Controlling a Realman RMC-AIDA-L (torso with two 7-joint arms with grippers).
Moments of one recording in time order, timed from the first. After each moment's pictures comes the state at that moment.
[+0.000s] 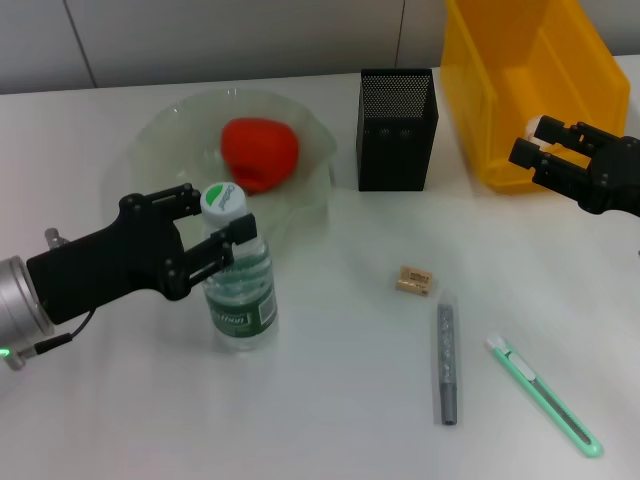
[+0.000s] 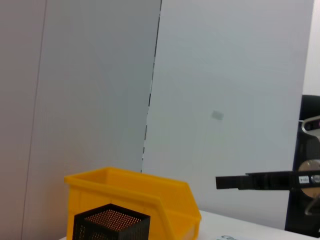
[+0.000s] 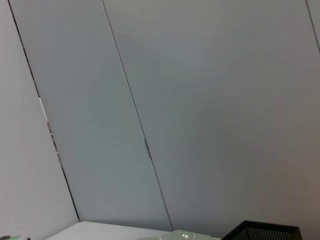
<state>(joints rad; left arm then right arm) -0.47 -2.07 0.92 0.44 1.53 1.55 -1.01 0.33 2.04 -0.64 -0.60 -1.59 -1.51 1.27</state>
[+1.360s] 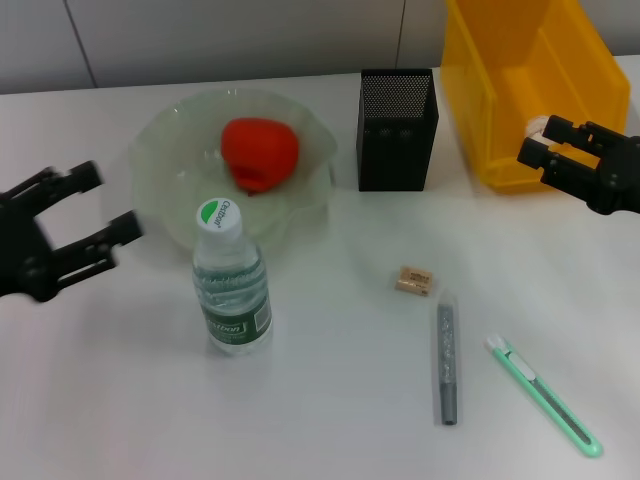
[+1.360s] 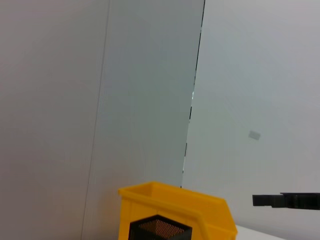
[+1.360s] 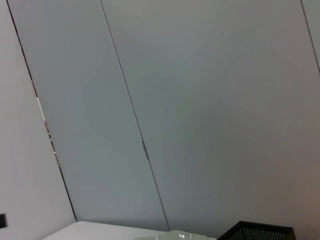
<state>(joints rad) -0.28 -2.04 0.84 0.70 1.52 1.65 -1.20 0.31 2.04 -0.64 -0.63 -1.59 -1.52 1.28</state>
